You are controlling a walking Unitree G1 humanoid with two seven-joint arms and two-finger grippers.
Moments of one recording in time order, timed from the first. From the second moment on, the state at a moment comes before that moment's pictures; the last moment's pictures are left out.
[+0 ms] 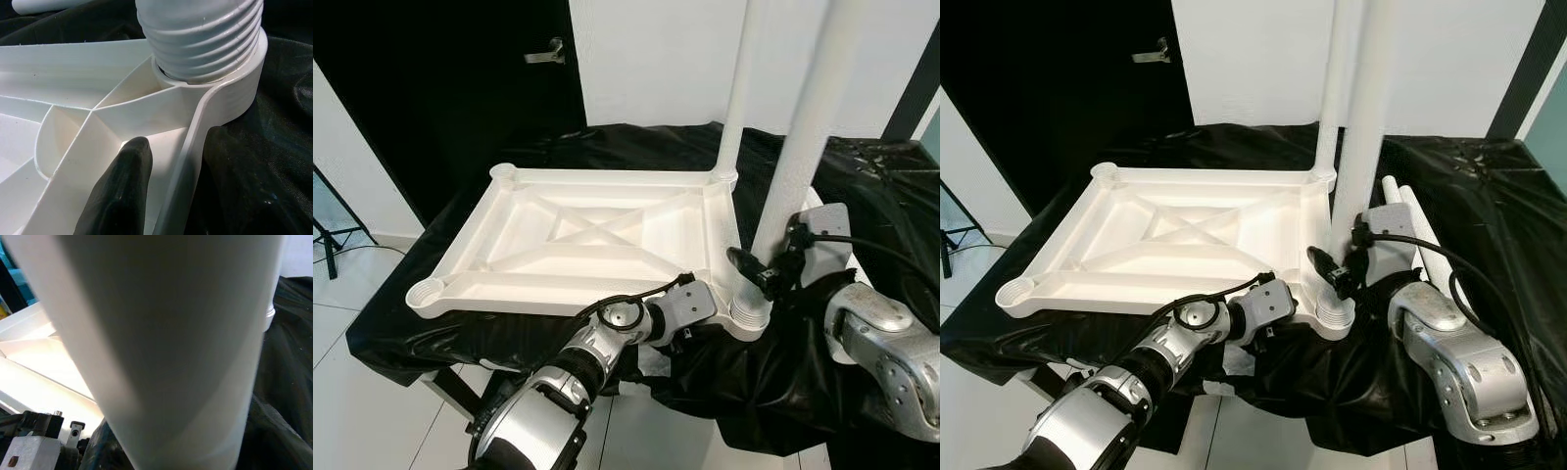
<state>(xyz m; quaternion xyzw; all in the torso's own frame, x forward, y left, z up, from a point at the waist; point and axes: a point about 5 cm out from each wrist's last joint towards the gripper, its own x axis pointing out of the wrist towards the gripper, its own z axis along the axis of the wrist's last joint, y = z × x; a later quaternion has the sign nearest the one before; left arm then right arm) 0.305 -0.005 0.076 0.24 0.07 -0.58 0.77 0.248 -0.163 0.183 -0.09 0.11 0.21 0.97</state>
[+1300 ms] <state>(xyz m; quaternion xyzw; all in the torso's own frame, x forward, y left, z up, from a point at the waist) 0.302 -0.004 0.072 0.24 0.08 -0.59 0.77 0.237 -0.166 0.168 0.02 0.10 0.12 0.99</state>
